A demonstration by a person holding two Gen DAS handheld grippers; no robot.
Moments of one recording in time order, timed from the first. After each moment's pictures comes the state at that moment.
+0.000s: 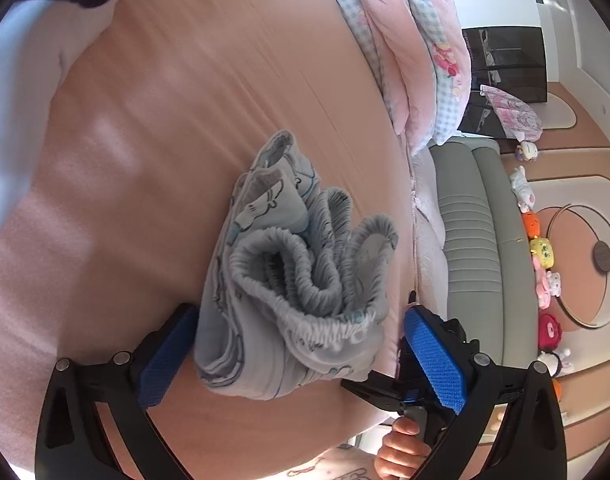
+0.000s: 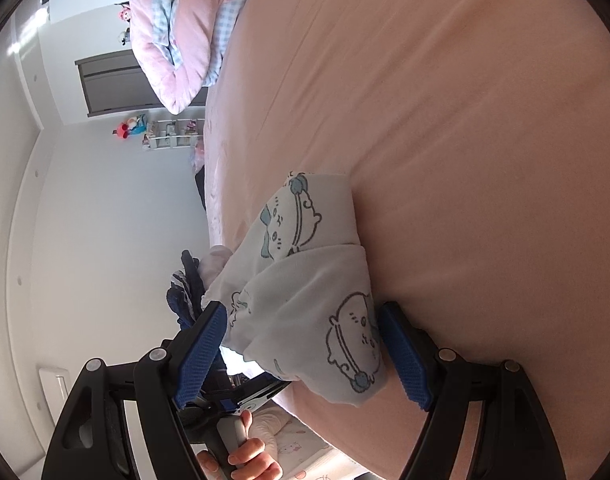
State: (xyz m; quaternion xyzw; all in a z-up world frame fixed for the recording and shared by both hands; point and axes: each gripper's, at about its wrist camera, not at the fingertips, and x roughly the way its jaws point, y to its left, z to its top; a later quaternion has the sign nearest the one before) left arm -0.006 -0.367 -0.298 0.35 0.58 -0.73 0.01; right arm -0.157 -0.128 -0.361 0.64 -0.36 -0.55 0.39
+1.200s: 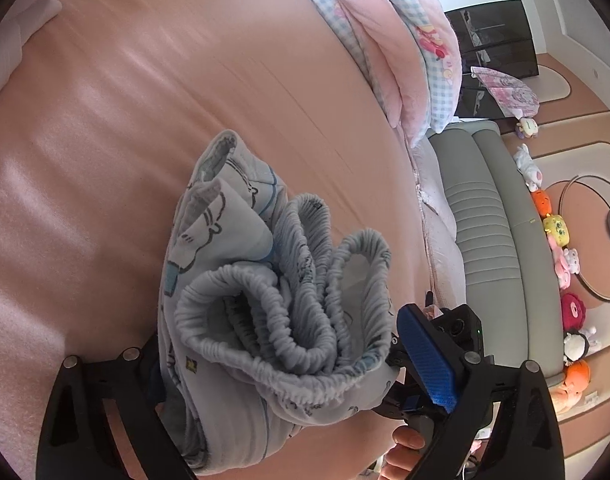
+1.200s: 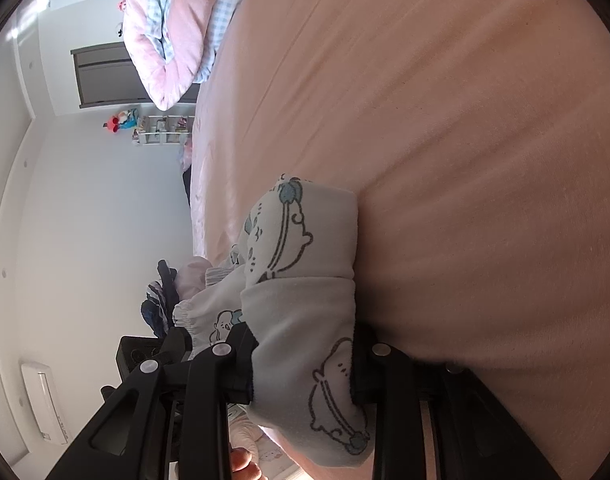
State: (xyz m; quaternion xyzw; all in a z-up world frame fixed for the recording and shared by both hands) left arm -0.037 -0.353 -0.297 0.36 0.53 -0.77 0.04; right arm -0.166 -0.154 -0.374 0.64 -0.33 -0.58 0.38
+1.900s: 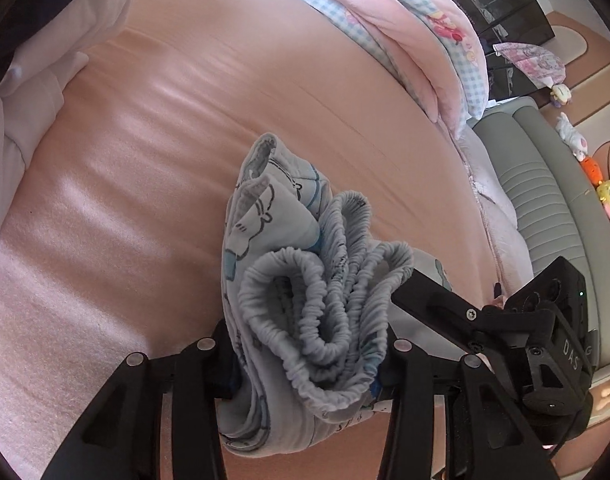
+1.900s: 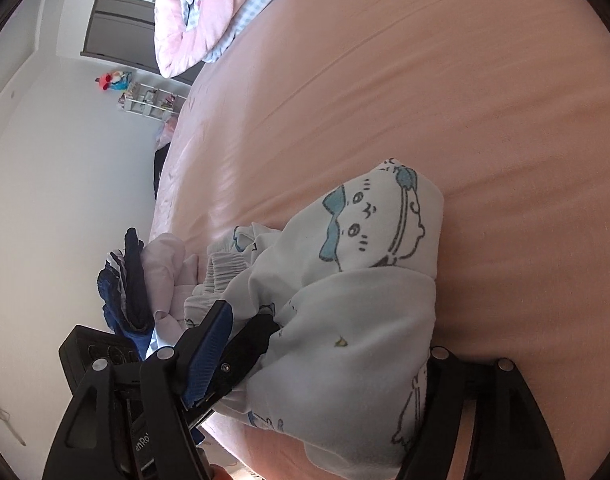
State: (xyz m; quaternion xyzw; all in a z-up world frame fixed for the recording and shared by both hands) left arm -0.037 -0.324 -0.290 0.40 0.40 -0.81 0.13; right arm -0.145 -0.185 -0.340 0.61 -0.21 -0.67 0.38
